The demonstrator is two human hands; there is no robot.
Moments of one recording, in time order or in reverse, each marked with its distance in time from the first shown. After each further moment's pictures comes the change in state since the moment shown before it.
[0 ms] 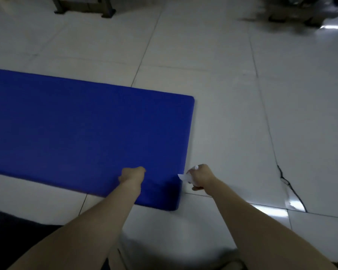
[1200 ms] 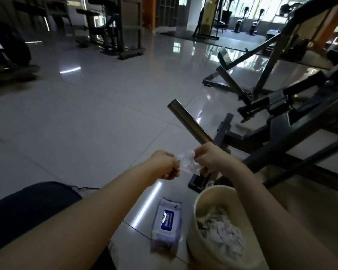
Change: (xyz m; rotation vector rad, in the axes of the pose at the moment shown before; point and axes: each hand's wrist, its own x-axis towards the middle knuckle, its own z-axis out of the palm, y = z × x) left_hand -0.602 -0.129 0.279 0.990 -1.457 0.831; right_hand -0.506 0.422 -0.178 0.429 0.965 0.268
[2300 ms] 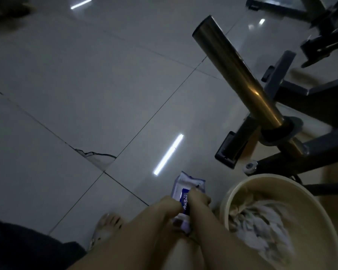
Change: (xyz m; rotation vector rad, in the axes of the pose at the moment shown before) left_hand 0.125 -0.243 0.045 0.177 -0.060 -0.663; right_hand 0.140 0.158 0.311 0.625 0.046 1.133
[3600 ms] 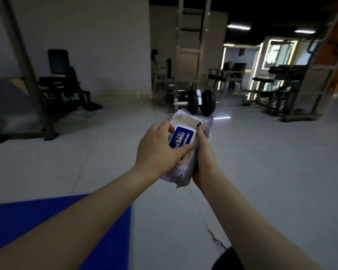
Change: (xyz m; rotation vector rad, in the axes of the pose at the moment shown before) left_hand -0.445 -0.154 -0.384 0.041 1.726 0.633; right_hand -0.629 -0.057 0.159 0.167 -1.389 -0.981
